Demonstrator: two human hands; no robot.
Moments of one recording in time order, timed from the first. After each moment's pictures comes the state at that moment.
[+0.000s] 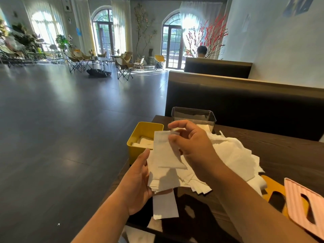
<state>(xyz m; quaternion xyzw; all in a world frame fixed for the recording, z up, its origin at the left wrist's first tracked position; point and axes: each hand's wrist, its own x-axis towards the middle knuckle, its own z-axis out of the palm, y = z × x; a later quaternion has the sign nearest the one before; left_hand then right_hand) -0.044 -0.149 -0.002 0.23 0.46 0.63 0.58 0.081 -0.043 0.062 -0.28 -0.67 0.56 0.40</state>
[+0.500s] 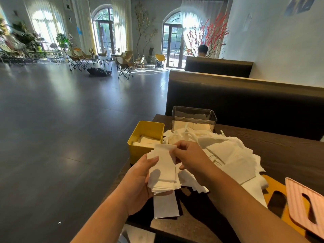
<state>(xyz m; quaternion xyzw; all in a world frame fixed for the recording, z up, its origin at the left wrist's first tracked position) -0.045 -0.150 -0.001 0.24 0.47 0.62 0.58 0.078 -0.022 0.027 -0.43 -0.70 0.52 0.23</state>
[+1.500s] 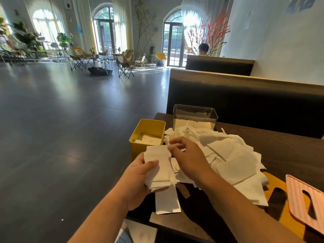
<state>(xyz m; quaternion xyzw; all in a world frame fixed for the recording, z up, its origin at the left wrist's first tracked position) -0.057 -0.152 -0.016 0.22 0.48 0.64 0.57 0.077 -0.035 0.016 -0.41 -0.76 0.42 0.30</state>
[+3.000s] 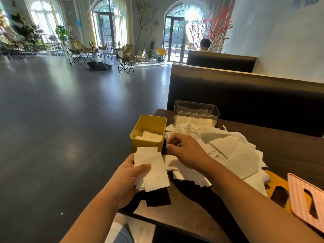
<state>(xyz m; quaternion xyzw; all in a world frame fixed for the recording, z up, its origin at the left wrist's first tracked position) -0.080 -0.155 -0.032 0.22 0.54 0.61 0.54 0.061 0.000 0.010 -0.36 -0.83 0.36 0.20</state>
